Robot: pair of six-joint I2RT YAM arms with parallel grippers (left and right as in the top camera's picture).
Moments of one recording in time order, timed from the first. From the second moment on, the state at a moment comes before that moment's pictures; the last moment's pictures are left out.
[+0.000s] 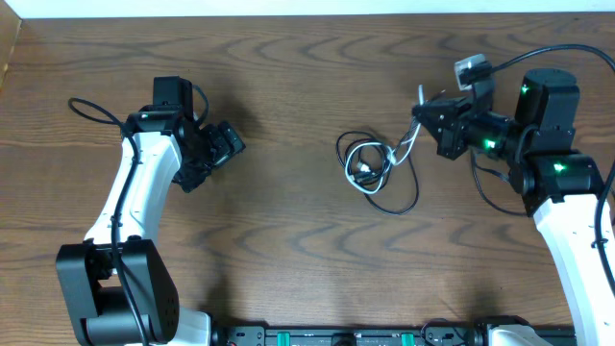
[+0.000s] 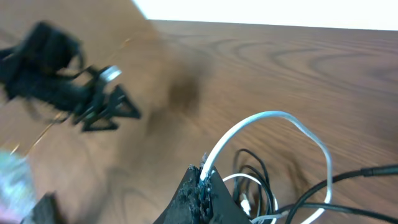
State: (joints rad) left arm 0.05 1.65 1.21 -0.91 0.19 -0.59; right arm 0.06 1.28 1.10 -0.42 -0.81 0.06
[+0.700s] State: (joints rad) left arm 0.05 1.65 1.21 -0.91 0.19 -0.59; right arm 0.06 1.52 1.20 -0.55 -0.42 0.17
